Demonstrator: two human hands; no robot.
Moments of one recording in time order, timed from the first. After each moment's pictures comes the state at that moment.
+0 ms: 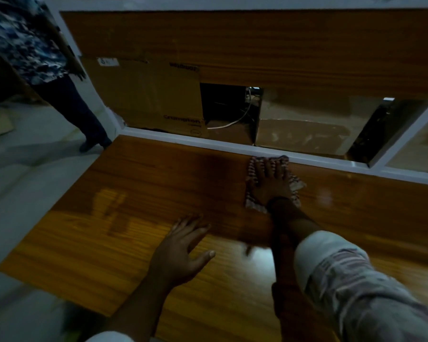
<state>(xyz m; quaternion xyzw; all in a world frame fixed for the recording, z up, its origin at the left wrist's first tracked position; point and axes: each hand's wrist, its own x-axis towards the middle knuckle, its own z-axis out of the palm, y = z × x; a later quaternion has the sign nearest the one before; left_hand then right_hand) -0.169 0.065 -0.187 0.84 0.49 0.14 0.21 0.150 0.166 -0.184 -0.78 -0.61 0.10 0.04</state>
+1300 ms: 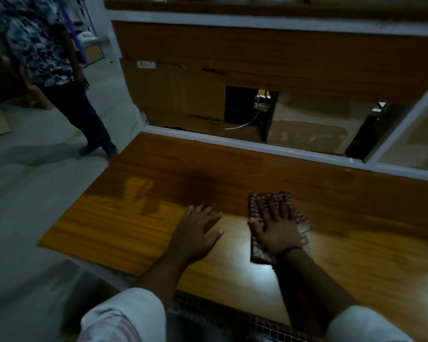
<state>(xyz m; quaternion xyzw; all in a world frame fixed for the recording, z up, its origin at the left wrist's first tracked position) -0.218 0.050 -0.182 0.85 0.46 0.15 0.20 0.037 -0.007 -0.189 -0.77 -0.62 0.09 0.05</state>
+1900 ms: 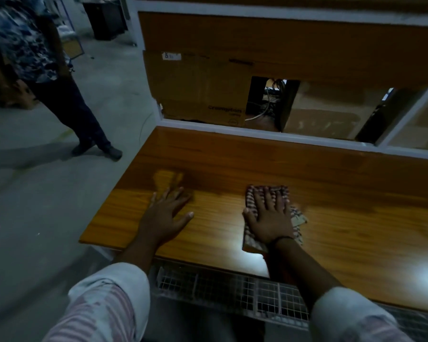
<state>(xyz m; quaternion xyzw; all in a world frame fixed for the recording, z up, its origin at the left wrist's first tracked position) -0.408 0.124 -0.200 0.86 0.46 0.14 0.14 -0.101 0.005 -0.190 -0.81 -0.57 0.10 0.04</state>
